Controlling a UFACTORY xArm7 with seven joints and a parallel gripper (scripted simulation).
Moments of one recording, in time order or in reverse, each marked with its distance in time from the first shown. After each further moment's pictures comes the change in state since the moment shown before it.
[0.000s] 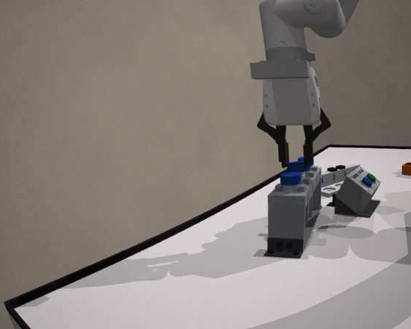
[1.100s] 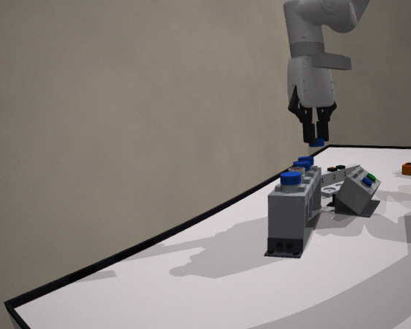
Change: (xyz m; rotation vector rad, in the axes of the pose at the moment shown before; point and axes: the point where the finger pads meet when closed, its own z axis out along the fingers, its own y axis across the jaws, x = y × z) arm -0.107 -0.025 -0.030 0.011 -0.044 -0.885
